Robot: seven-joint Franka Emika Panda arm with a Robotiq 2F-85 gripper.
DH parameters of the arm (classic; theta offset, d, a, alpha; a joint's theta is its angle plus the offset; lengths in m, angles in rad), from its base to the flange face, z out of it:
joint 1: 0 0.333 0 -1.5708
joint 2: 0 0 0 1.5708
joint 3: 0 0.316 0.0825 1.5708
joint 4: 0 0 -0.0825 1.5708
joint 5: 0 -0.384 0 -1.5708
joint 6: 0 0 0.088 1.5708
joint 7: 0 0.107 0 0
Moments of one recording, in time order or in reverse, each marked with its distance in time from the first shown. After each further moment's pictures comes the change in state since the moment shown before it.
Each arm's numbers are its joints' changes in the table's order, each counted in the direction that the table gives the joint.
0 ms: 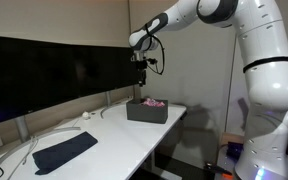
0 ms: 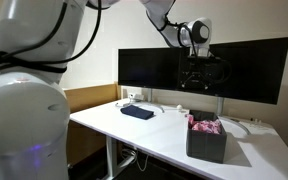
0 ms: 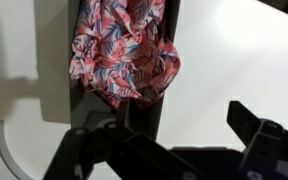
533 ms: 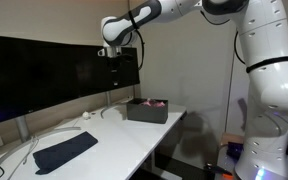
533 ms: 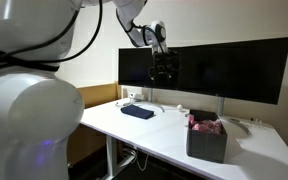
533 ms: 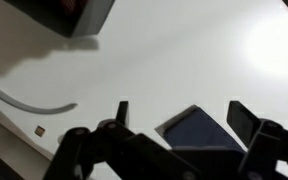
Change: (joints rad) arm 0.261 -0.031 0.125 0.008 0.165 0.073 0.037
